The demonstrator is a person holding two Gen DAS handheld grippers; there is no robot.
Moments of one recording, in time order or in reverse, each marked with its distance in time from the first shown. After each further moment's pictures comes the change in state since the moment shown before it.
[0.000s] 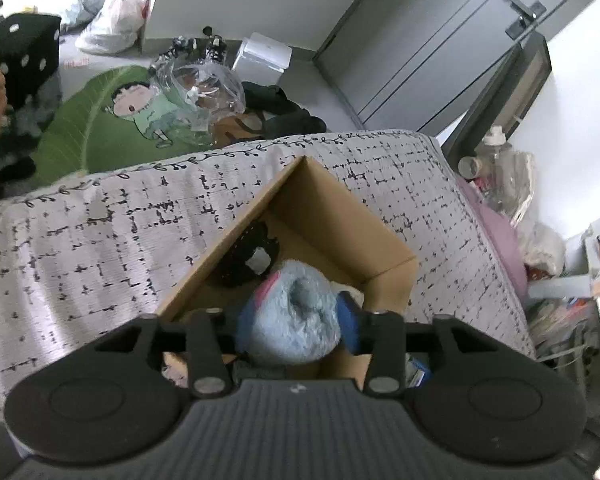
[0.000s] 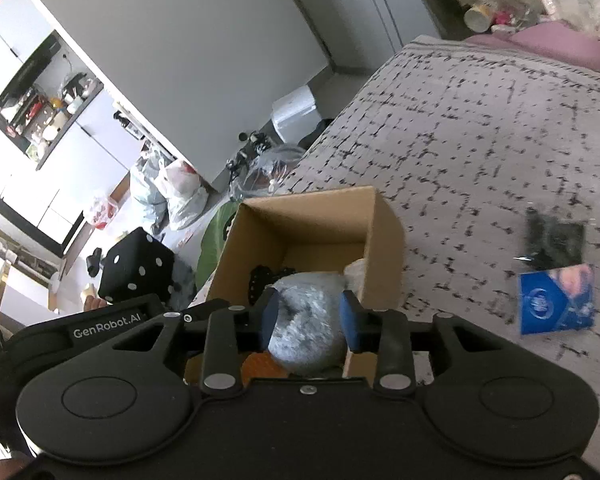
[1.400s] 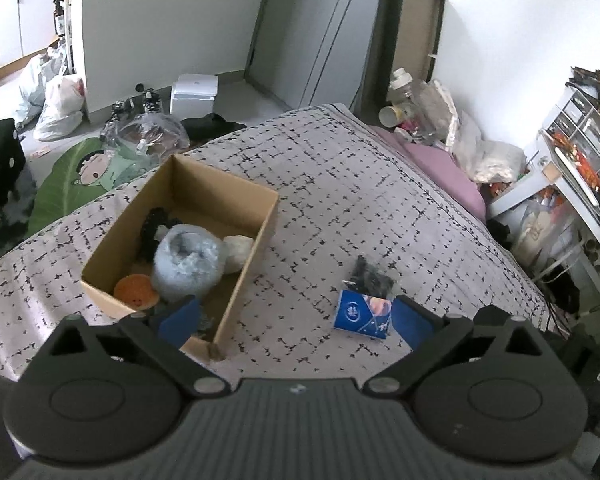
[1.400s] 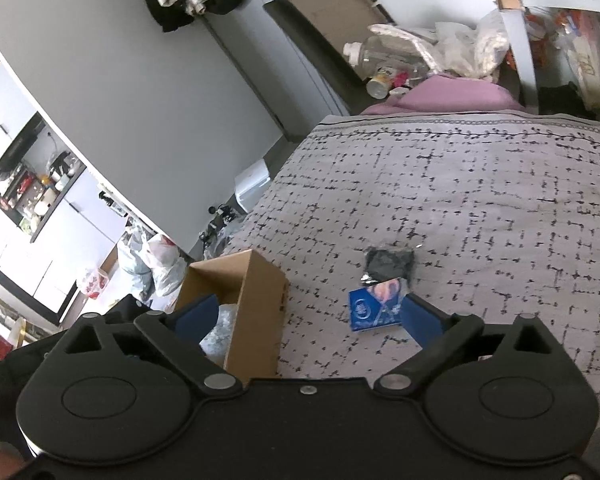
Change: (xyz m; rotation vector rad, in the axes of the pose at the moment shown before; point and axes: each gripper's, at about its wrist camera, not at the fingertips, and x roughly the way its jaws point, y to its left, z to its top) left arm -0.067 -0.133 -0.092 0.323 -0.052 0.030; right arm -0.155 -0.117 -0.019 0.110 -0.196 -0.039
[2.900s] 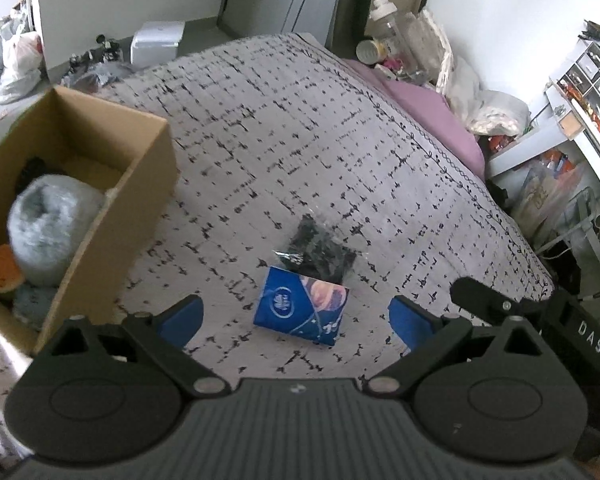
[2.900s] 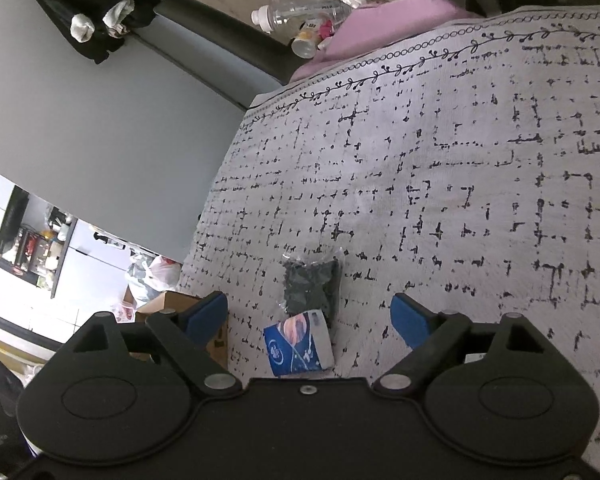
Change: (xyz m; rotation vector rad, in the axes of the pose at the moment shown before) left arm 0.133 -0.072 -0.015 -0.018 0.145 -0.042; right arm 0.100 -0.144 0.027 0.260 0.107 0.094
